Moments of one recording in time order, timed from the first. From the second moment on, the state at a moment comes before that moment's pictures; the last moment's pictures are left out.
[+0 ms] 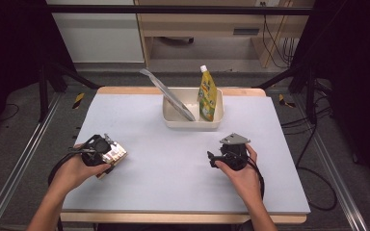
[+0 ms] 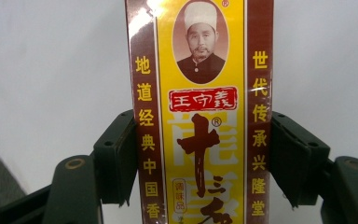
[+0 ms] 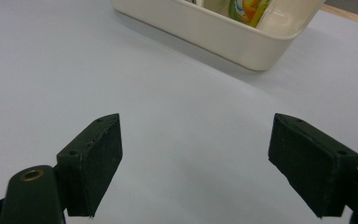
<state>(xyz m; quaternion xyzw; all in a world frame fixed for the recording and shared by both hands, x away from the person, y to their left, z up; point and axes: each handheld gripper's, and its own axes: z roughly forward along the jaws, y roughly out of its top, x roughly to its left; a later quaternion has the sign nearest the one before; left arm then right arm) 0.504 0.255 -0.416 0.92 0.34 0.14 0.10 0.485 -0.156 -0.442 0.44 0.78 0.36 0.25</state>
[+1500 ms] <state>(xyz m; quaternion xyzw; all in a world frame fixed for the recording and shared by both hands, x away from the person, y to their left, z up) 0.504 0.115 -0.409 0.93 0.14 0.26 0.20 0.507 -0.124 -0.391 0.42 0.74 0.49 0.18</state>
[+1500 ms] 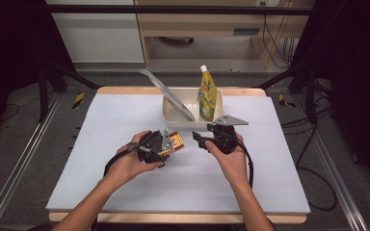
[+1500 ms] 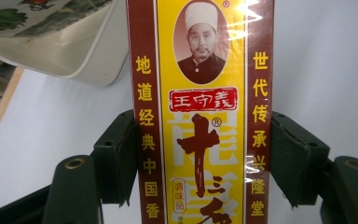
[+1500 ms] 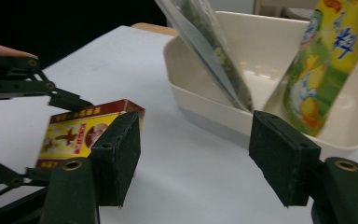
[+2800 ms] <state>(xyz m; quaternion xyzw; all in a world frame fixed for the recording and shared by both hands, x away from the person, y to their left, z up) 0.492 0.111 -0.405 0.92 0.12 0.30 0.24 0.533 -0.085 -0.407 0.39 0.78 0.49 0.03</state>
